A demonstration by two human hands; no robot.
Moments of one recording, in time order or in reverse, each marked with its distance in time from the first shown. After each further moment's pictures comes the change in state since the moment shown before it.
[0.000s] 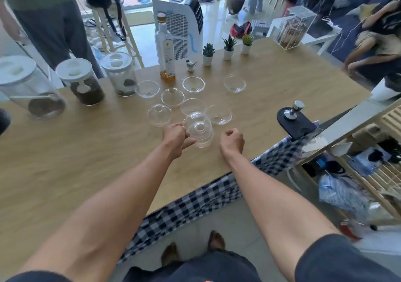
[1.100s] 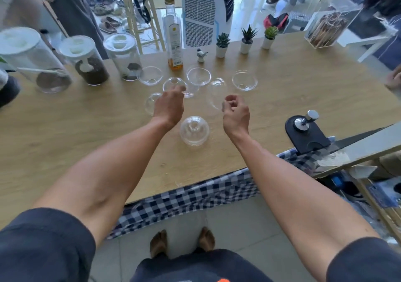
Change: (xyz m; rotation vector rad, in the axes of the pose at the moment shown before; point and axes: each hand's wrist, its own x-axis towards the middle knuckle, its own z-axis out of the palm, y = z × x) left_hand 0.041 0.041 0.033 1.317 0.398 0.826; right_hand 0.068 -0.048 -0.026 0.158 -0.195 -0.493
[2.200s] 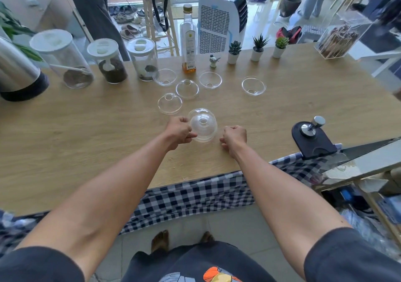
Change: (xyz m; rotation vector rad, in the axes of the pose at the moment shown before) left_hand -0.073 -0.007 0.009 -1.010 -0.349 -0.729; right_hand -0.035 0.030 0.012 0.037 -0.116 0.560
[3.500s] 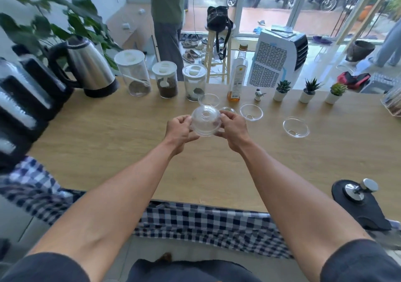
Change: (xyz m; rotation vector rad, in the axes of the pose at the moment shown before) left_hand -0.025 0.036 -0.068 -0.464 0.339 0.260; right_hand -0.020 -0.105 0.086 0.111 -0.647 -0.337
